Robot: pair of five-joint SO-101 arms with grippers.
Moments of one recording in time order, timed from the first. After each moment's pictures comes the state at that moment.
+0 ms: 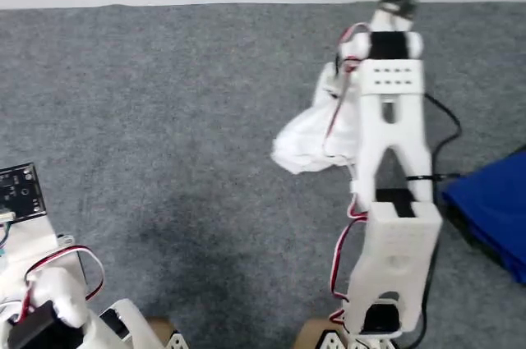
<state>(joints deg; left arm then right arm) -45.1 -76.0 39.2 99.0 -14.6 -2.6 32.0 -46.8 94.9 -23.8</state>
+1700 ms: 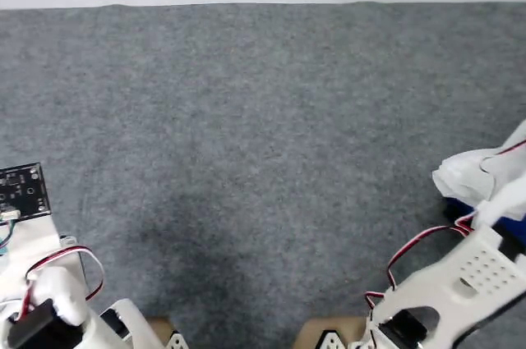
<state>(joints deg) -45.1 -76.0 40.0 99.0 -16.9 42.6 31.0 -46.8 91.3 -5.9</state>
